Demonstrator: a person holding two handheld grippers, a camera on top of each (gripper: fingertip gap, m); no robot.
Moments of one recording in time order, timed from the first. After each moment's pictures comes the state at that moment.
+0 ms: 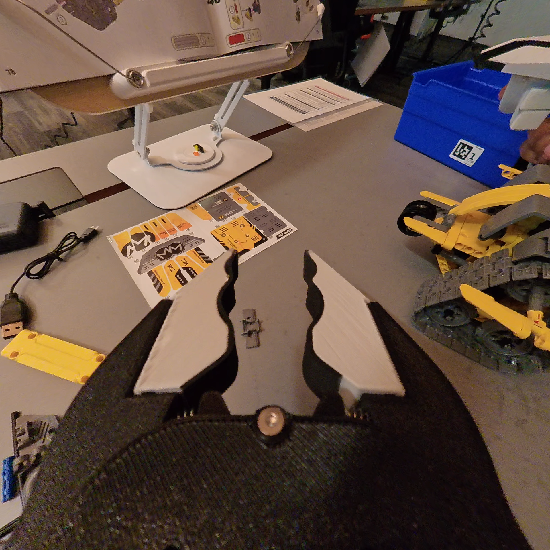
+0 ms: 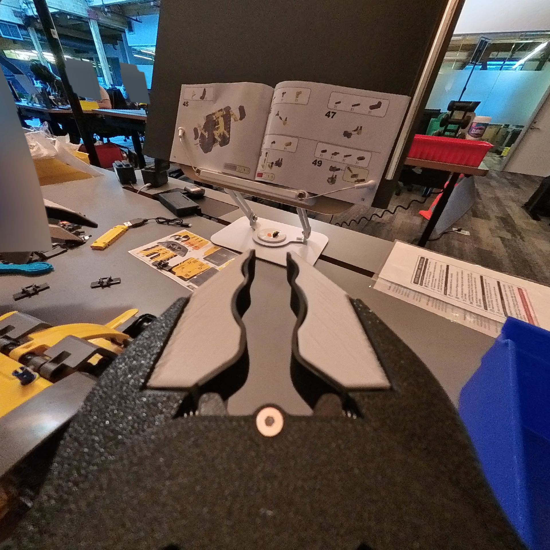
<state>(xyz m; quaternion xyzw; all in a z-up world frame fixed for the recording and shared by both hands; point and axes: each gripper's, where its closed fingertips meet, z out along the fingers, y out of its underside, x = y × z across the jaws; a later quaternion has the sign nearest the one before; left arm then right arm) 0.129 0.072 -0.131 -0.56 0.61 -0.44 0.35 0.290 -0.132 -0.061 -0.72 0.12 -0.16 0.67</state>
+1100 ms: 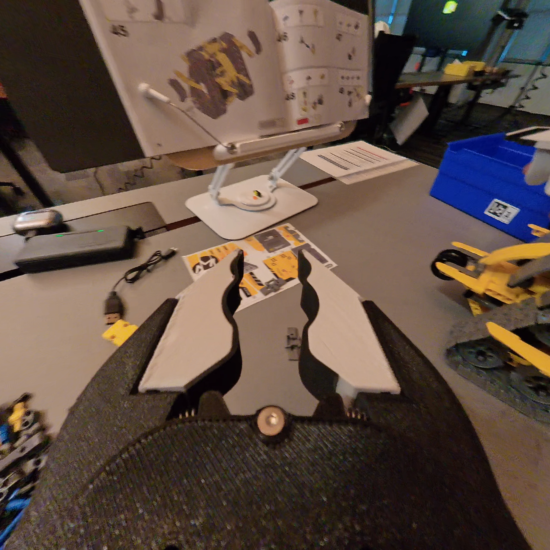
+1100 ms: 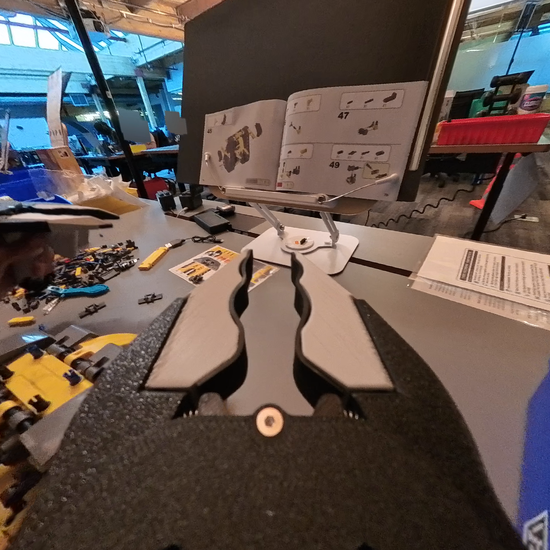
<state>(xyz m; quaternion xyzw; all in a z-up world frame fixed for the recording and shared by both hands) 0.112 0.117 -0.091 -0.57 0.53 -0.45 0.44 0.285 -0.131 -0.058 -0.70 0.13 -0.07 0.70</state>
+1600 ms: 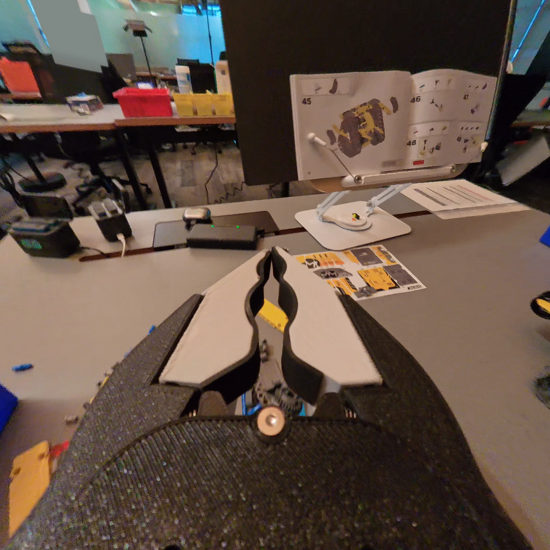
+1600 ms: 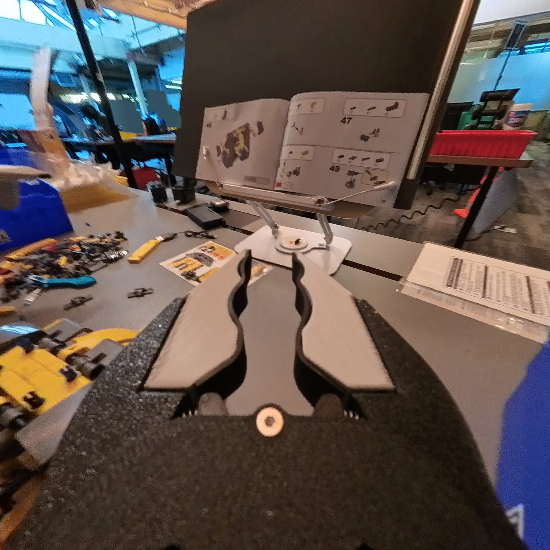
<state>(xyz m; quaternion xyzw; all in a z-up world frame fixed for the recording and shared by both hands) 0.026 0.213 -0.054 -0.62 0.43 -0.39 0.53 0.281 -0.130 -0.056 -0.70 0.12 -0.10 0.69</state>
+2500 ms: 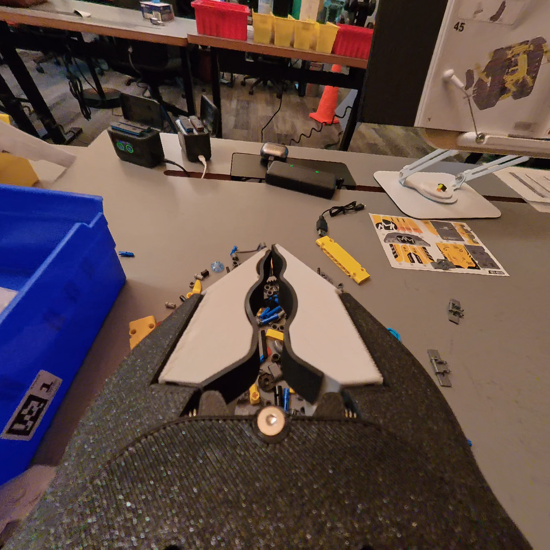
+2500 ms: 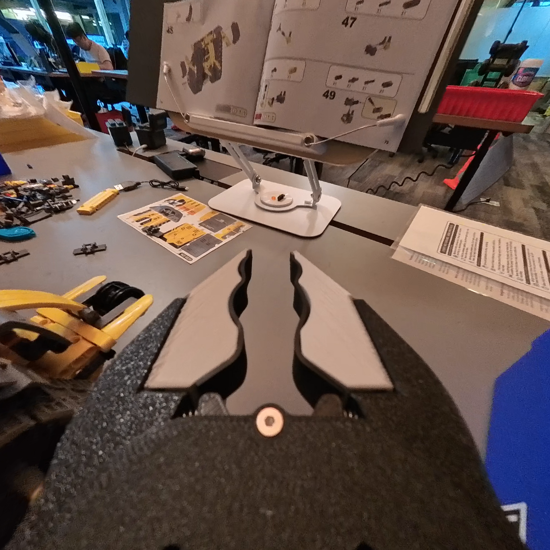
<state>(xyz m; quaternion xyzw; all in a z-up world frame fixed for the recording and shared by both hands) -0.051 0.279 -0.100 -0.72 0.36 -0.32 0.49 0.306 -0.118 -0.111 -0.75 0.12 -0.13 0.63</state>
